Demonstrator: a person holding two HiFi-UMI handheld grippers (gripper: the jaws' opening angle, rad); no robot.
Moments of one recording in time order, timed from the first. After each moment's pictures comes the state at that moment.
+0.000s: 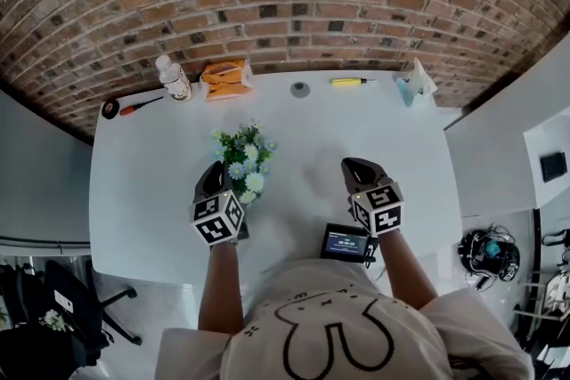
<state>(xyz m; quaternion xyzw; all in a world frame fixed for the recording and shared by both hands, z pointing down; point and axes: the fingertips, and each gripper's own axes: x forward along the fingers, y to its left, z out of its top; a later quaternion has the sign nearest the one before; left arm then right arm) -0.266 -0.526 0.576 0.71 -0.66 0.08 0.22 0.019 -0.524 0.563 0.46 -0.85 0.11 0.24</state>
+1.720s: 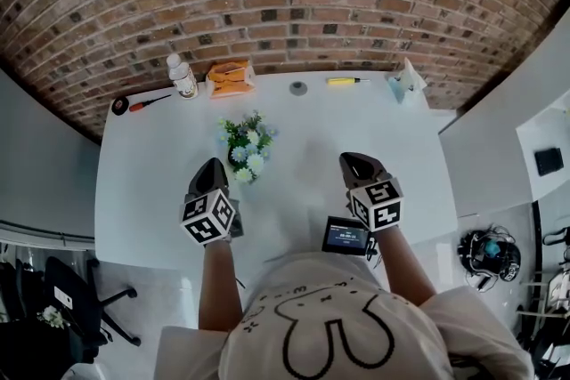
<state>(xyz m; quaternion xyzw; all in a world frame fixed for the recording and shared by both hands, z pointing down) -0.281 -0.485 0.529 0.72 -0.66 0.02 0.20 0.015 -0.488 0.519 0.47 -0.85 0.08 0.21</state>
